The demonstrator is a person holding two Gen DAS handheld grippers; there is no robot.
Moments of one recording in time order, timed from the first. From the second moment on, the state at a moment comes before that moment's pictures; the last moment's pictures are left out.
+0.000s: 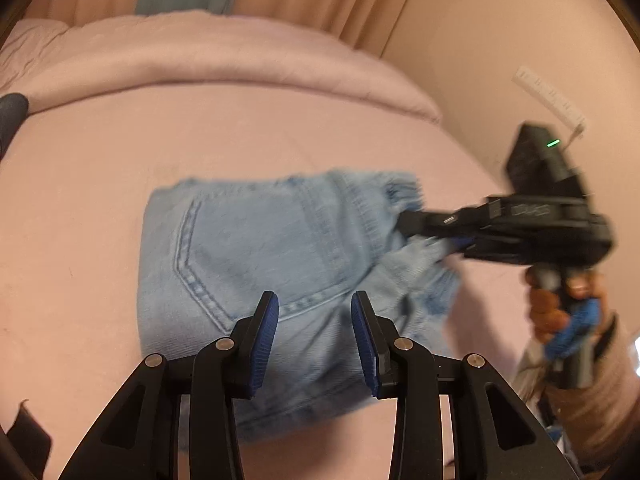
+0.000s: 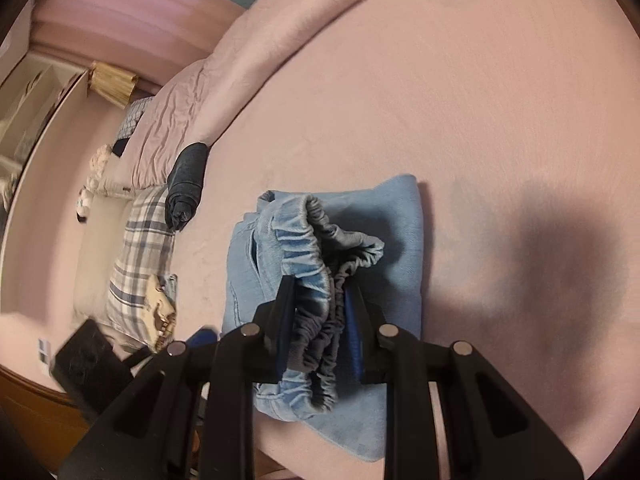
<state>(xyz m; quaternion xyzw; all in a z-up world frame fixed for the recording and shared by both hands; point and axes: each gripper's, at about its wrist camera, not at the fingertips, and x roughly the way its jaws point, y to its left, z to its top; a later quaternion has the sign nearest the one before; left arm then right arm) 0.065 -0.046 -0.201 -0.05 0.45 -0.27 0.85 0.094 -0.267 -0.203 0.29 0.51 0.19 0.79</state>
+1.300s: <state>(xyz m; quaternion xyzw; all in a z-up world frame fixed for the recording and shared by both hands) 0.039 -0.043 -0.207 -0.01 0.45 -0.27 0.85 0.082 -0.269 -0.142 0.18 0.43 0.15 0.87</state>
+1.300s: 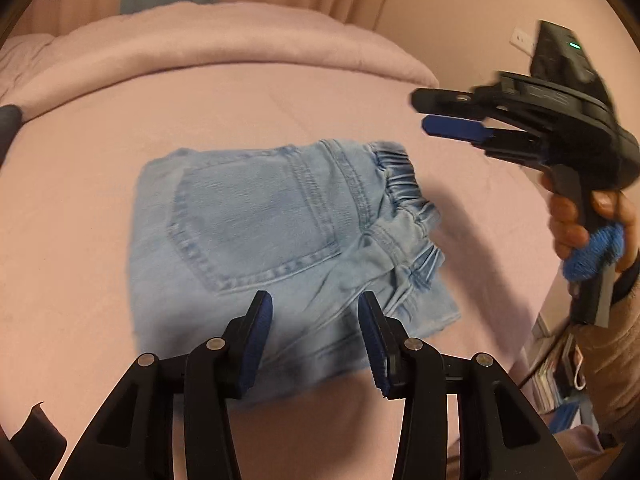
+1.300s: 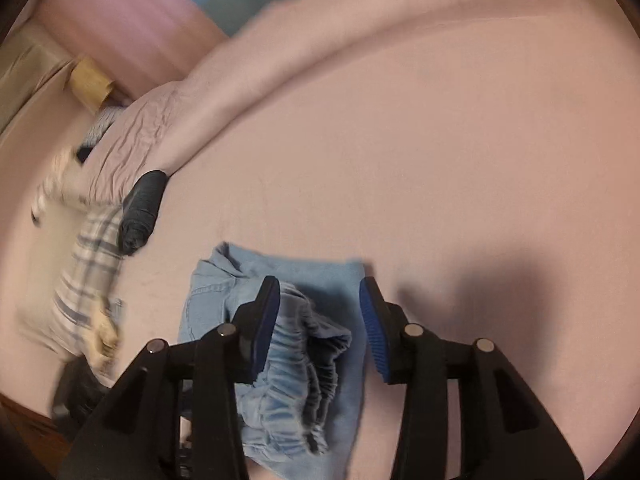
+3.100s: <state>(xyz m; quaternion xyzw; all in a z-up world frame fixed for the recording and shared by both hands) 0.022 0.060 -0.255 -0.28 0.47 -0.23 0.80 0.230 -0.037 -0.225 -0.08 0.63 0.23 0.74</state>
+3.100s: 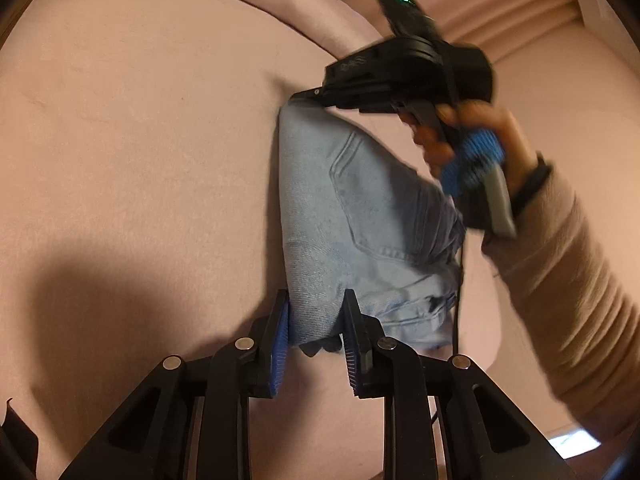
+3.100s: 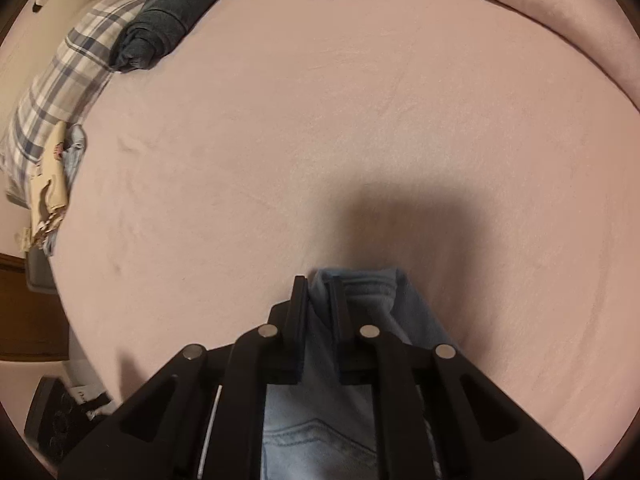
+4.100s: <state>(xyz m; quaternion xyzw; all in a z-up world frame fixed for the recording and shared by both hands) -0.013 0.061 -0.209 -0.18 0.49 -0.22 0.83 0.197 -0.109 -0.161 -0.02 0.55 0.20 0.81</state>
